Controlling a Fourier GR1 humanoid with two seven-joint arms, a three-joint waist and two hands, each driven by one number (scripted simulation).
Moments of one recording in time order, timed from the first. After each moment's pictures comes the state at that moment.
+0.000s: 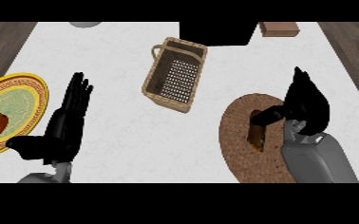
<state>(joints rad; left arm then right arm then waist) -0.04 0.37 -0.28 -1.64 0.34 0.42 -0.08 -0.34 -0.21 0.19 -1.67 0.90 0.13 1.25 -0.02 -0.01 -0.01</state>
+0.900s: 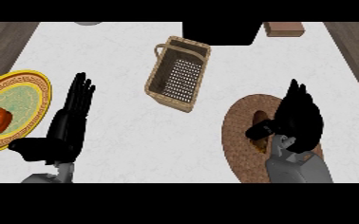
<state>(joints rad) -0.04 0.34 -0.28 -1.64 0.31 0.40 -0.09 -0.24 -0.01 0.16 -1.77 1.16 0.24 1.23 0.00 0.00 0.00</state>
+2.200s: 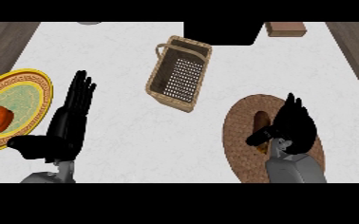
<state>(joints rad) -0.04 0.31 -0.24 -1.65 0.27 0.36 -0.05 -0.17 -0.01 0.12 -1.65 1.12 0.18 1.19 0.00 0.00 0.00</state>
